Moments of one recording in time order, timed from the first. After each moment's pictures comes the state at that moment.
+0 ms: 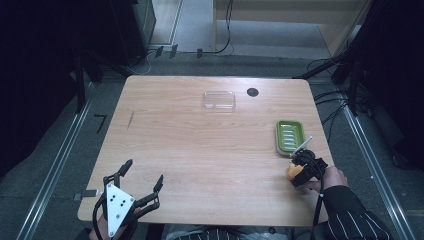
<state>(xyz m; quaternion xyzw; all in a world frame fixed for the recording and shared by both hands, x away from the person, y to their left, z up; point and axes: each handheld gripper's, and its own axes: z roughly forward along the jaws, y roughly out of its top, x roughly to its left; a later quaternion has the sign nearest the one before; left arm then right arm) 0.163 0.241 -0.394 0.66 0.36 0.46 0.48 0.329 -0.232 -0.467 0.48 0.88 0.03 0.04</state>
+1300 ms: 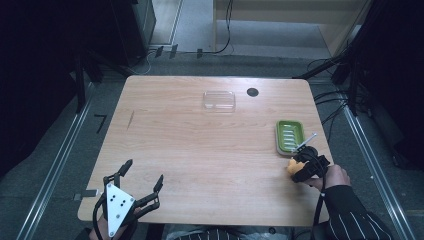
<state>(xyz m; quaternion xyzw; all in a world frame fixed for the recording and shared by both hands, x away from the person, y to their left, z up) 0.164 0.241 -0.394 0.66 0.36 0.46 0.48 0.328 -0.231 -0.449 0.48 0.87 0.06 0.06</state>
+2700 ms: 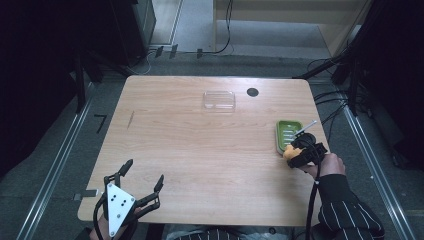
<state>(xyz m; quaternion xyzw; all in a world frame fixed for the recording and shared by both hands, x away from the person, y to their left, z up) 0.164 0.240 -0.394 0.66 0.35 0.46 0.48 0.351 -0.220 -0.425 0.50 0.85 0.10 0.11</state>
